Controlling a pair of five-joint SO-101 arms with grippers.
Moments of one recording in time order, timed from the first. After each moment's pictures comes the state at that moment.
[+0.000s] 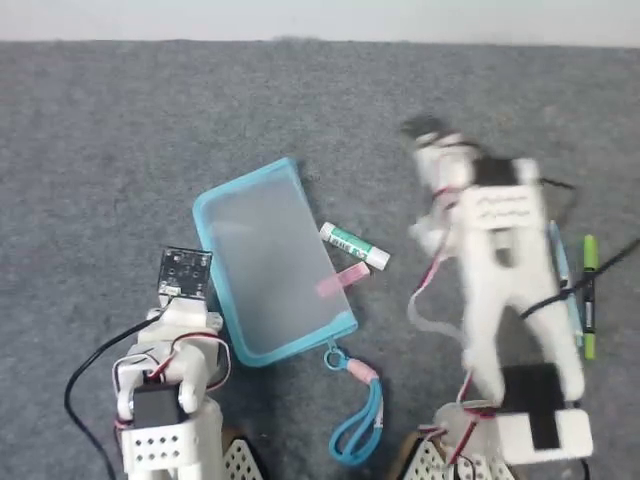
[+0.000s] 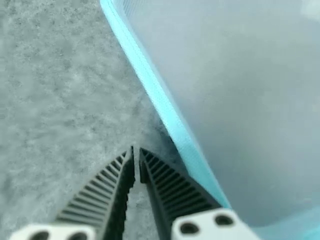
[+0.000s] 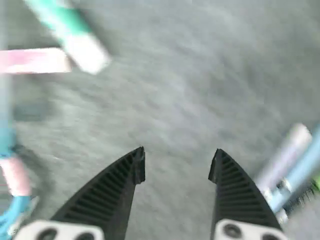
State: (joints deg) left arm -13.2 -103.2 97.2 71.1 -6.9; right arm -10.9 -6.8 15.0 81.0 24.0
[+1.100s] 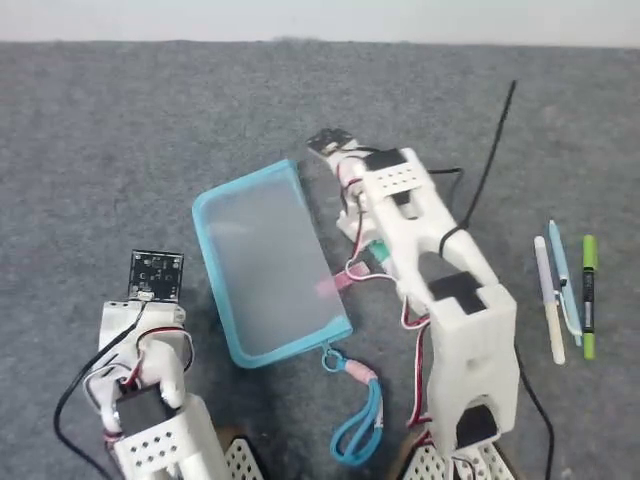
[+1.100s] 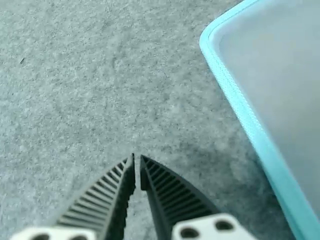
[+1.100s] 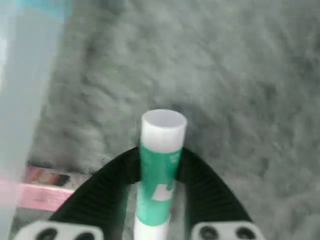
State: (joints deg) left arm -29.5 -103.2 97.2 61.1 -22.5; right arm -20.9 31.3 -8.4 70.4 20.6
